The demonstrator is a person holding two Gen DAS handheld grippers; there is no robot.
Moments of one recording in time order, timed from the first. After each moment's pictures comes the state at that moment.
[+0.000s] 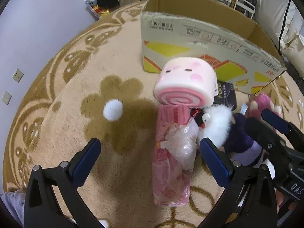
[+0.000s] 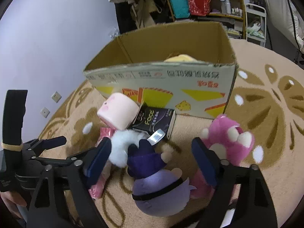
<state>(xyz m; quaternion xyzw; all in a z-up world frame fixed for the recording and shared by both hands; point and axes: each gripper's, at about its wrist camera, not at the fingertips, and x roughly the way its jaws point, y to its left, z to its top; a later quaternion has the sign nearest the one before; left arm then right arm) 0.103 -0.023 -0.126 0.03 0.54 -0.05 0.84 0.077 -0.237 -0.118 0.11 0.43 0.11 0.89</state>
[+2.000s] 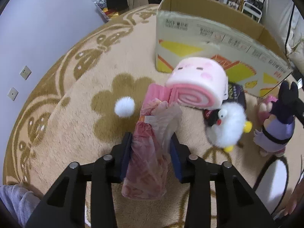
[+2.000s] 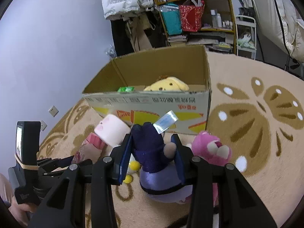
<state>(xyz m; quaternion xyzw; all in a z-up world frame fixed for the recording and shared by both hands) 0.092 -0.014 -0.126 0.03 0.52 -0.03 0.85 0.063 -0.261 -0.091 0.12 0.37 0.08 0.92</state>
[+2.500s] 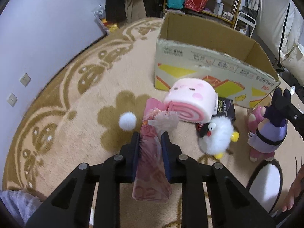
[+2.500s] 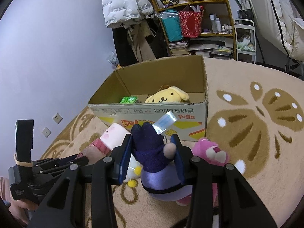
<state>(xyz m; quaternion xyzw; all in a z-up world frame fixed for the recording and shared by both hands) 0.085 -0.012 -0.096 0.02 0.49 -0.04 0.87 0.055 -0.268 -0.079 0.14 0.34 0.09 0.92</state>
